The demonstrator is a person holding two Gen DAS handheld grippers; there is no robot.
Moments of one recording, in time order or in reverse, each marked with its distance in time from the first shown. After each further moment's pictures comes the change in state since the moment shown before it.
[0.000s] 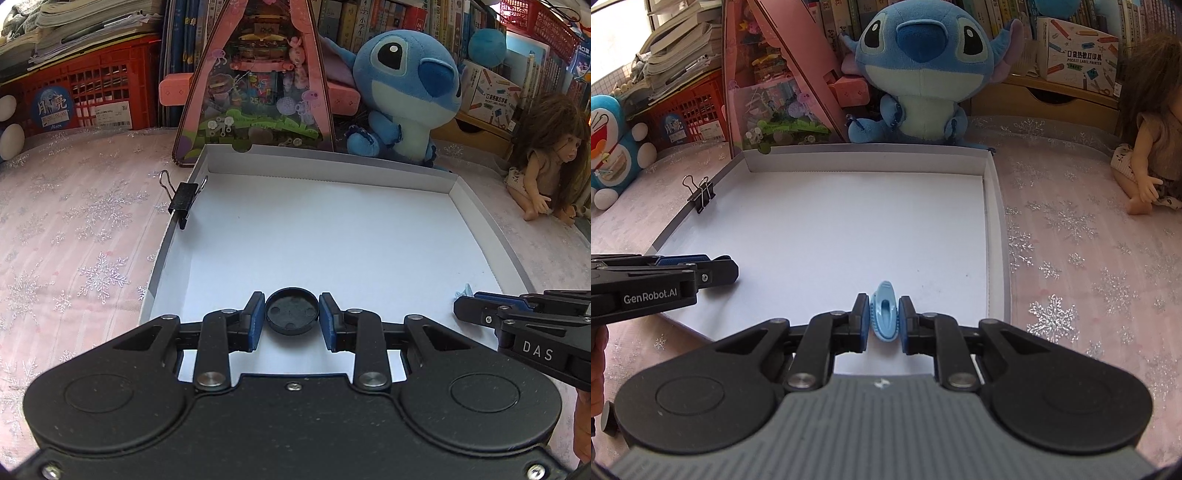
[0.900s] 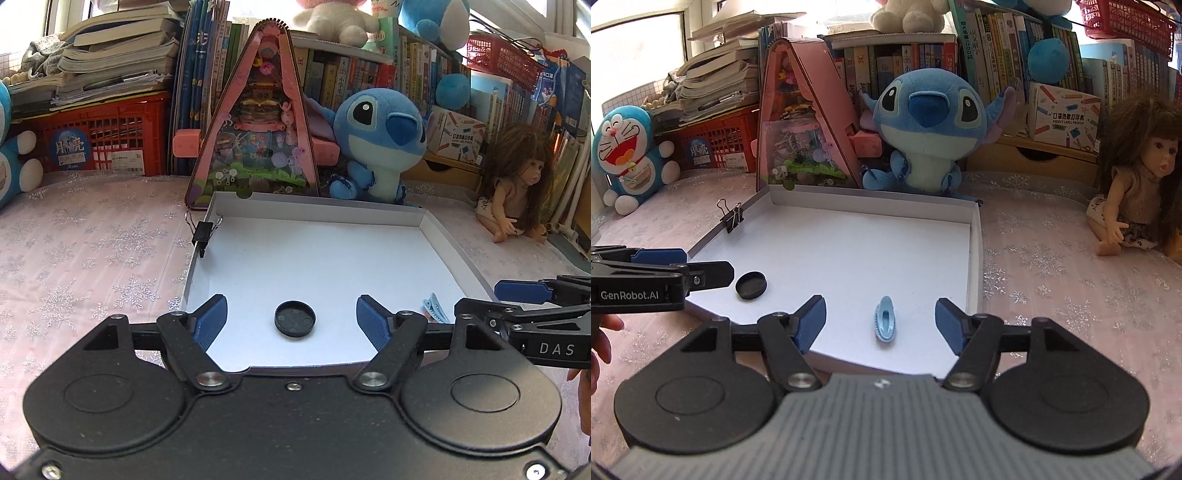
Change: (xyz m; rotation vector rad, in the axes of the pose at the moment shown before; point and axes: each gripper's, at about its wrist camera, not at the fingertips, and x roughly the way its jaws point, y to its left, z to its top) left arm -0.069 0.009 -0.026 0.025 -0.177 -0.051; right arm -0.061 0.009 -0.020 -0.082 -0.171 -0.012
